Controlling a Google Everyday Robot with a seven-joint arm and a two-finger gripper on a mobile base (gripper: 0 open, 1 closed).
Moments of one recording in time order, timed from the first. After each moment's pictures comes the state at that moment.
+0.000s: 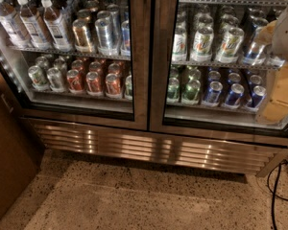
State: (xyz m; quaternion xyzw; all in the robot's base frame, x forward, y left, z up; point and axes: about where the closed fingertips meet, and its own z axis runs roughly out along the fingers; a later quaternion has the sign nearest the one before) arm 0.438 -0.217 0.976 -0.60 0.78 -0.03 0.16
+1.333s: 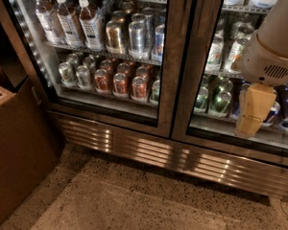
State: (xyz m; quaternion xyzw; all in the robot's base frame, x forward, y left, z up) arm 0.451 -0.203 0.909 -0.62 0.78 0.01 0.09
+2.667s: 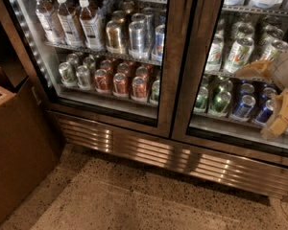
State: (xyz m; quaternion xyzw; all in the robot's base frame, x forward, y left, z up) arm 0.456 -0.225 0.896 -0.64 0.69 0.22 0.24
